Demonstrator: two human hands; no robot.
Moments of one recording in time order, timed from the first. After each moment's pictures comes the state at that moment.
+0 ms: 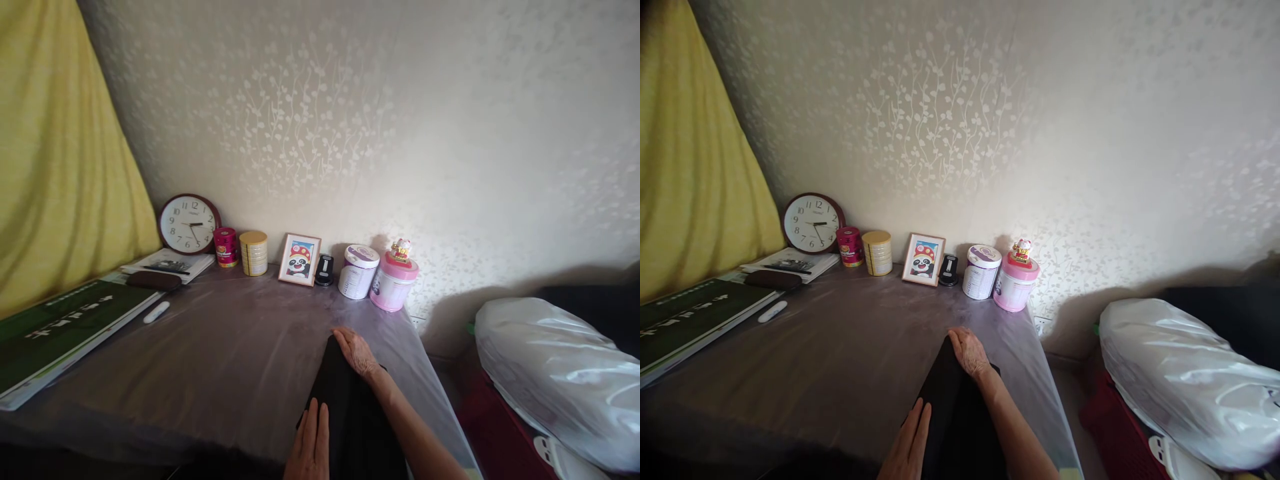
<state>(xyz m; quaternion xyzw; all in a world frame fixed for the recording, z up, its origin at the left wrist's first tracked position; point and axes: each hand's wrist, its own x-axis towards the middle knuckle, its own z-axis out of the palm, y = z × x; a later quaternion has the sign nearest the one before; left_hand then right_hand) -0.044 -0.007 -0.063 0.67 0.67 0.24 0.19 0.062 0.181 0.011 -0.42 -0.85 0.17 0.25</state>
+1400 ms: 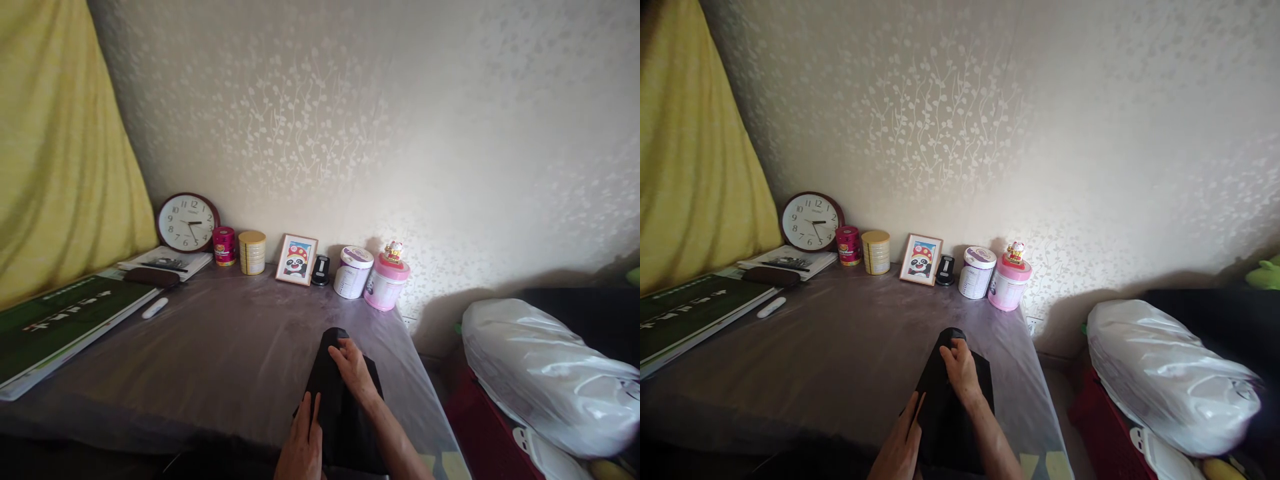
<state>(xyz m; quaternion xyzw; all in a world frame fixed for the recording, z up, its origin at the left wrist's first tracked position) -0.047 -0.012 -0.047 0.71 0.67 0.17 0.13 0.050 0.116 0.018 -0.55 -0.63 0.41 0.37</state>
